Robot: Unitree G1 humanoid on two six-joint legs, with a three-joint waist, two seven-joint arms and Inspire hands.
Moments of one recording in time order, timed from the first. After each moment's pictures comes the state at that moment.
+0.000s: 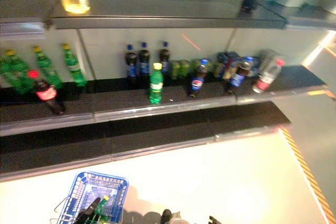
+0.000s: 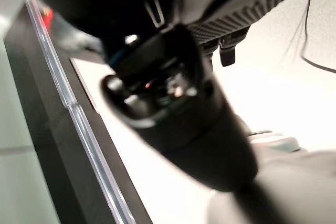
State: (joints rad) left arm 0.15 0.14 0.17 1.10 -1.10 -0.17 -0.05; right arm 0.15 -0.19 0.16 1.01 0.24 0.00 -0.19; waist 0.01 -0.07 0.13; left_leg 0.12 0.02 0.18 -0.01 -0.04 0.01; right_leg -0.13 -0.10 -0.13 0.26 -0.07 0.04
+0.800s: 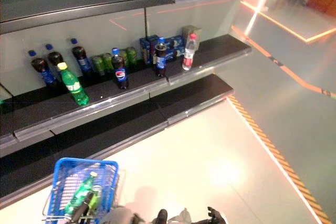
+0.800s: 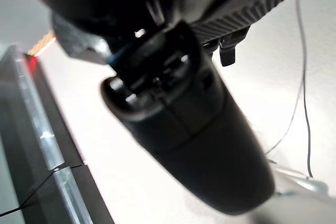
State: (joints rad) left arm 0.13 0.09 0.17 1.09 -1.16 -0.22 0.00; right arm 0.07 -0.28 0.33 1.02 0.20 0.04 -0.16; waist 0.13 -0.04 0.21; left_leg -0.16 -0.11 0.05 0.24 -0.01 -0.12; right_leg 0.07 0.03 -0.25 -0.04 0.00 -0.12
